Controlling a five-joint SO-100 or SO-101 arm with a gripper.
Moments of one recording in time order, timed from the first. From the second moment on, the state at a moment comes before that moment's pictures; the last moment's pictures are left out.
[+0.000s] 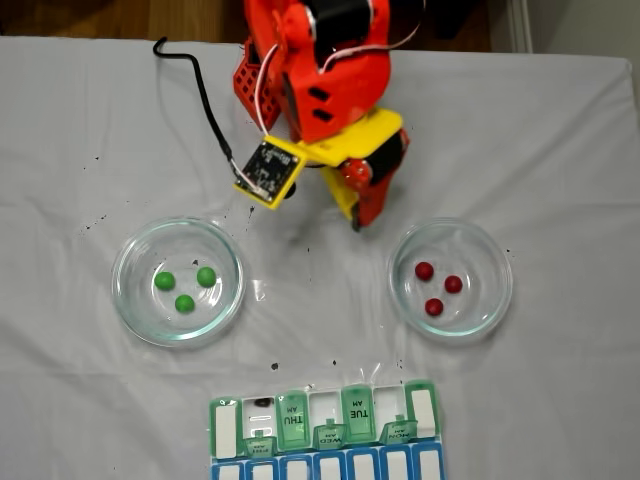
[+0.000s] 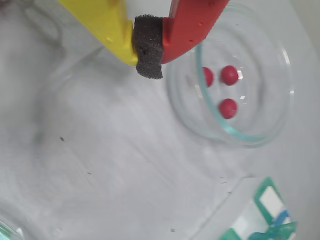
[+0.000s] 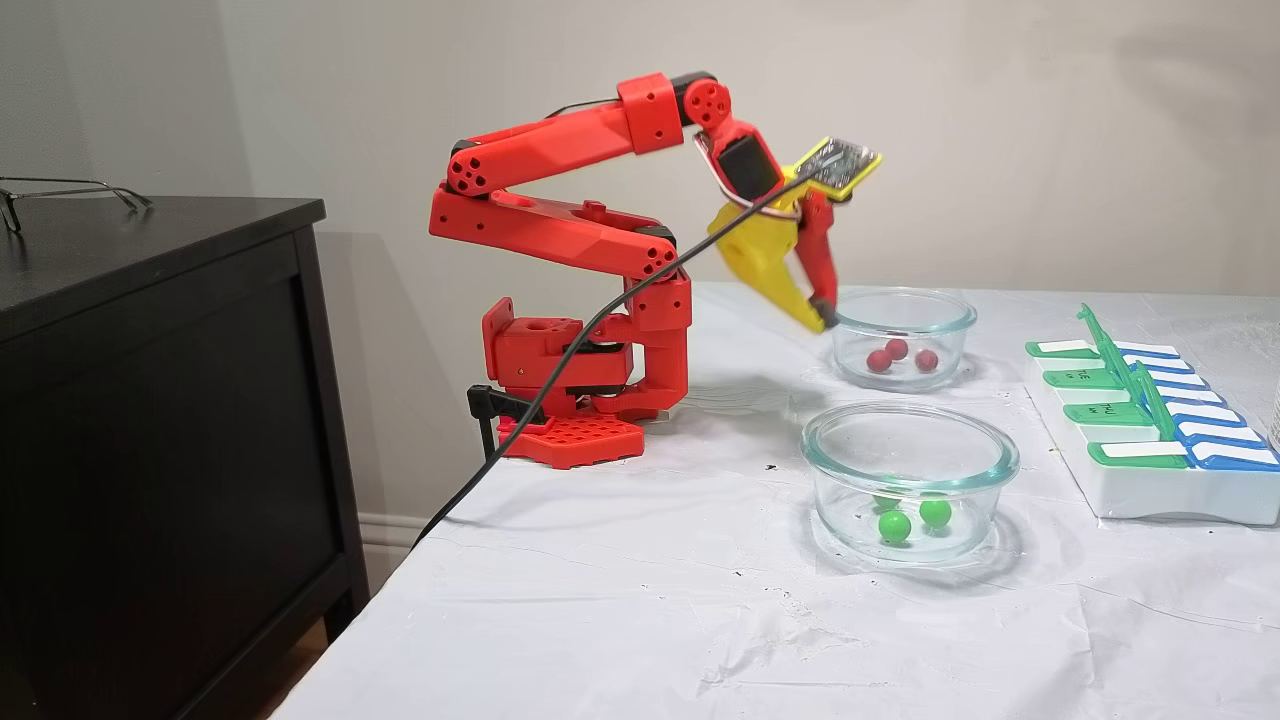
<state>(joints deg) -20.2 182.1 152.7 66.4 -31.4</state>
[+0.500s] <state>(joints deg) -30.8 160.1 128.4 69.7 -15.9</state>
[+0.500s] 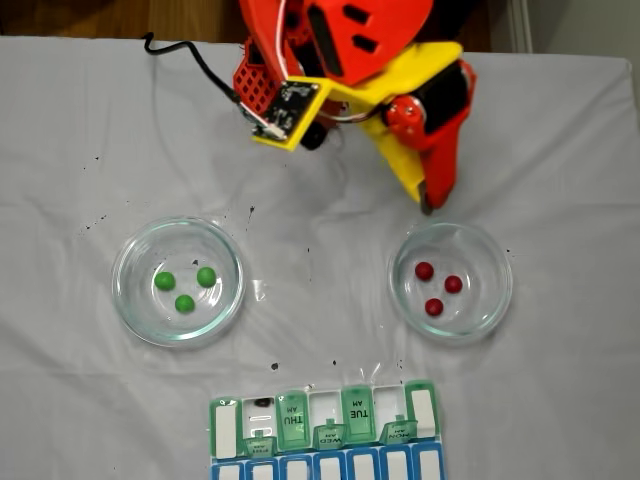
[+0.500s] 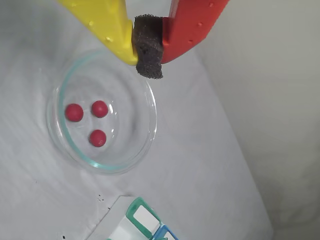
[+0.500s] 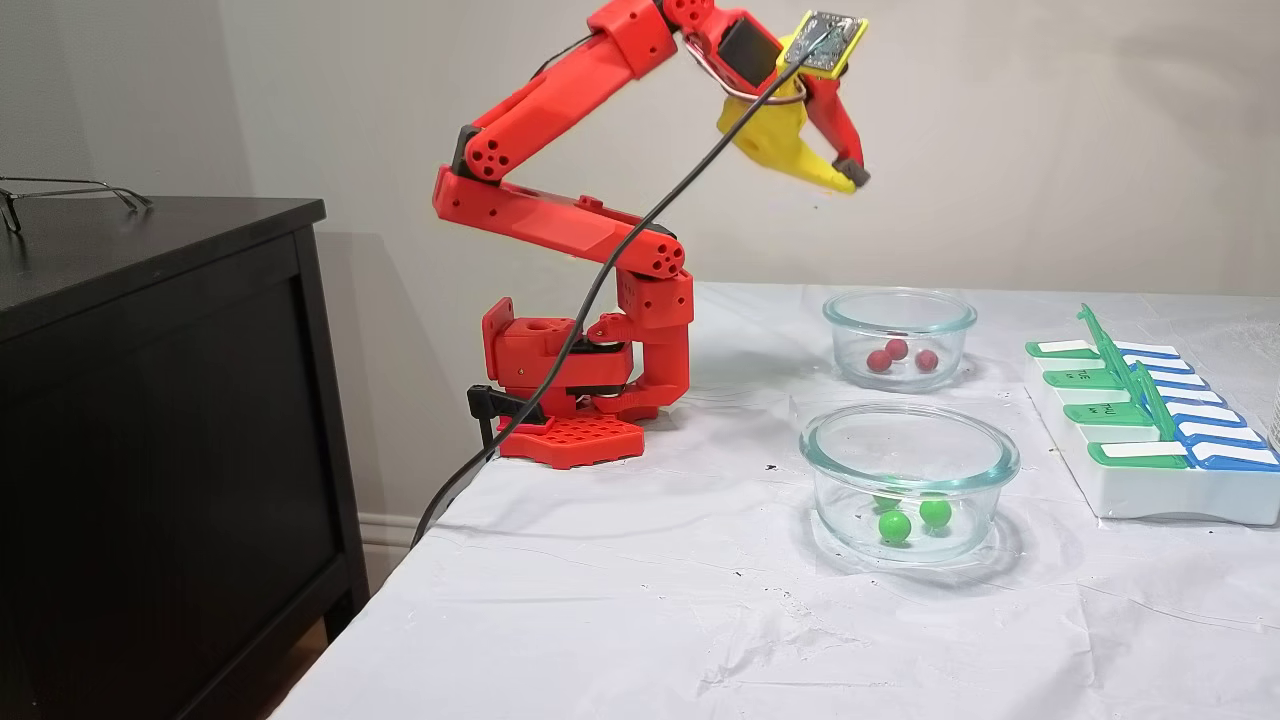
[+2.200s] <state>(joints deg) -37.6 117.3 115.9 53.4 -5.9</state>
